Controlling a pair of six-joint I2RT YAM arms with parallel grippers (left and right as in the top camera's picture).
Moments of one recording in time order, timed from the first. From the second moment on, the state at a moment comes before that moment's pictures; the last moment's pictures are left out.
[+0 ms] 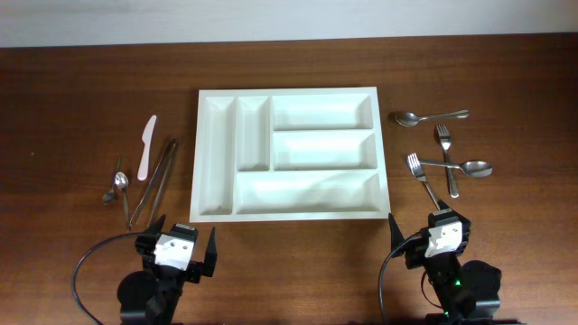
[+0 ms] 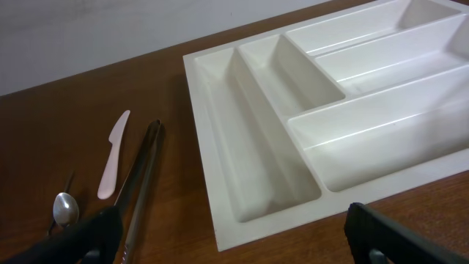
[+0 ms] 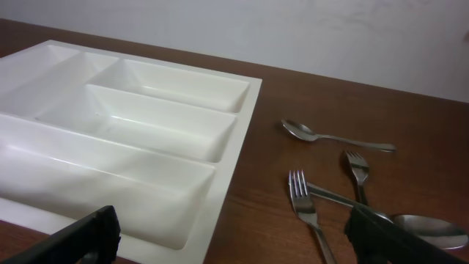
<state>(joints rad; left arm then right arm) 0.00 0.01 0.14 -0.45 0.17 0.24 0.01 0.01 0.11 -0.28 -0.21 -0.07</state>
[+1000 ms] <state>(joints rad) 0.00 0.01 0.13 -0.45 0.17 0.24 0.01 1.20 1.50 -1.24 -0.08 0.09</state>
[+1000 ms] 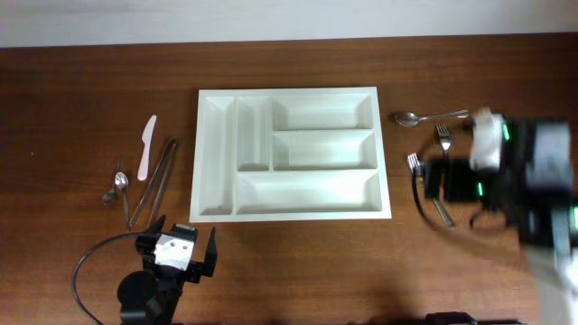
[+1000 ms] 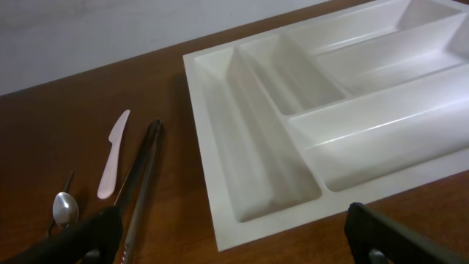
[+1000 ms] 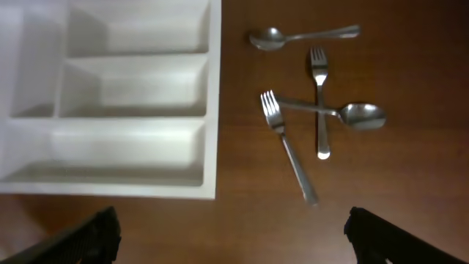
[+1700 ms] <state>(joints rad) 0.00 0.01 0.13 -0.45 0.17 0.24 -0.31 1.87 1.65 -1.00 -0.26 0.42</state>
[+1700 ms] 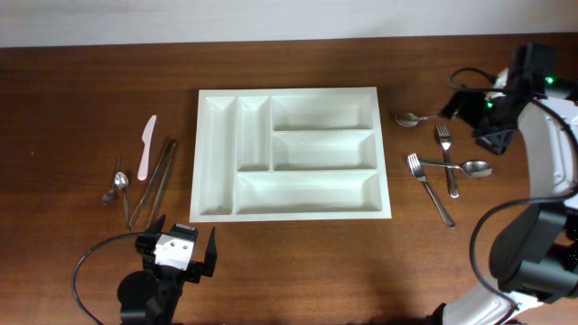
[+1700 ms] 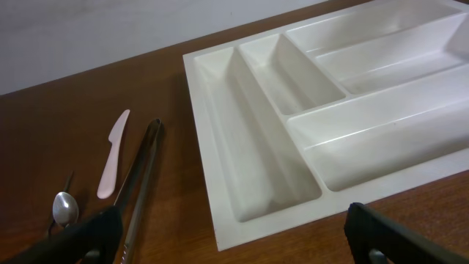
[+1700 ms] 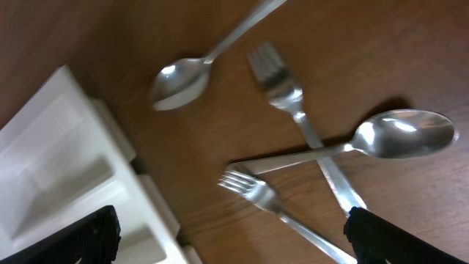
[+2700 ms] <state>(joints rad) 0.00 0.01 0.13 -0.45 0.17 0.24 -0.34 2.11 1.65 -0.84 -0.15 0.09</state>
